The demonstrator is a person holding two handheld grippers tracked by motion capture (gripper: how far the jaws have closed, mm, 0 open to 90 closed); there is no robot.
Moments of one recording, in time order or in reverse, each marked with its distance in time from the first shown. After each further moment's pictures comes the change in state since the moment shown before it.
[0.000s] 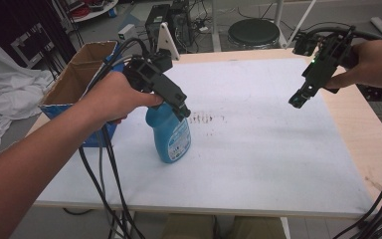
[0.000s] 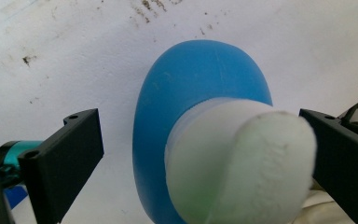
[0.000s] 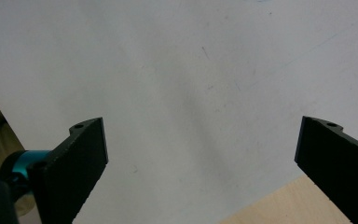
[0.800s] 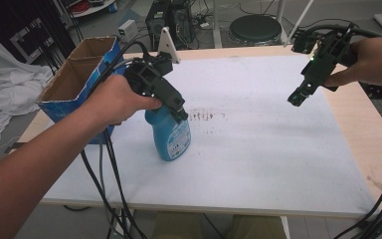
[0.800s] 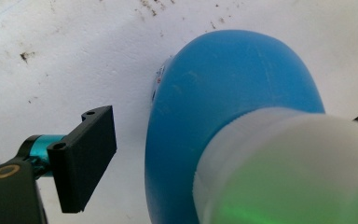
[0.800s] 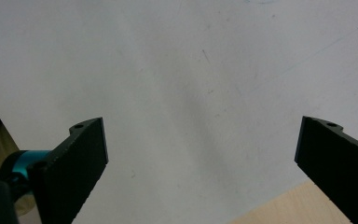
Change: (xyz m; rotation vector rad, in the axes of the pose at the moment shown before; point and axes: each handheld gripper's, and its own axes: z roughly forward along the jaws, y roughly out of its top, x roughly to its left) left arm 0.005 -0.001 0.013 0.012 0.010 0.002; right arm -0.004 0.005 0.007 0.005 0.009 -0.010
